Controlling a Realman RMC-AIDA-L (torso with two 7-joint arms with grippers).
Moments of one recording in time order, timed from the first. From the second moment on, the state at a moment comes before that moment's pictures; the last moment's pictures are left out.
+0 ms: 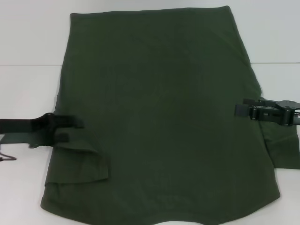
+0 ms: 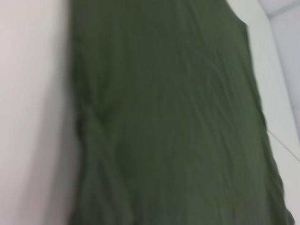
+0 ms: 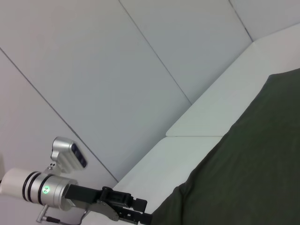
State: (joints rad) left arm -0.56 -2.00 0.58 0.72 2.28 1.43 -2.57; right arm 0.53 2.03 -0.57 -0.78 -1.97 -1.70 1.89
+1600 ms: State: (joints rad) left arm -0.57 -2.00 0.56 0.64 2.25 1.25 -2.56; right arm 0.53 2.02 -0.56 -0.77 -1.97 -1.70 1.89
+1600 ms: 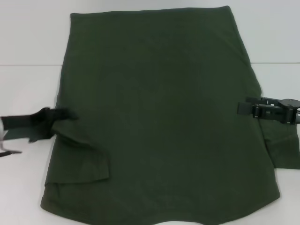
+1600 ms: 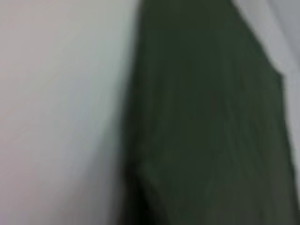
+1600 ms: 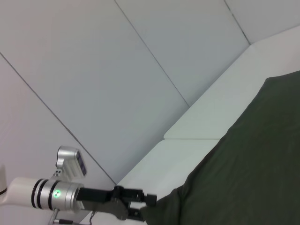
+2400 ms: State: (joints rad) left arm -0.46 -2.03 0.52 0.71 1.95 1.69 -1.79; right arm 0.46 1.92 -0.54 -0.77 -1.98 -1.75 2.05
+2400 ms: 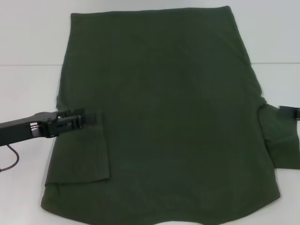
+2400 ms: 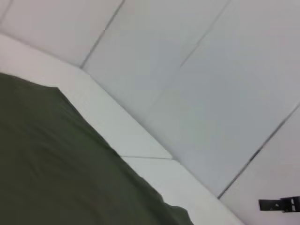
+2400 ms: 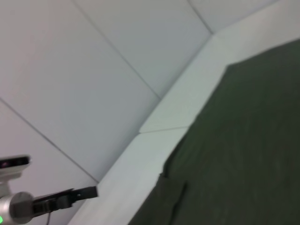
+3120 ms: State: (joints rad) left arm -0.47 -2.06 0.53 0.71 1.96 1.65 -1.77; right arm 0.38 1.79 -0.37 -0.67 -2.06 -1.72 2.25
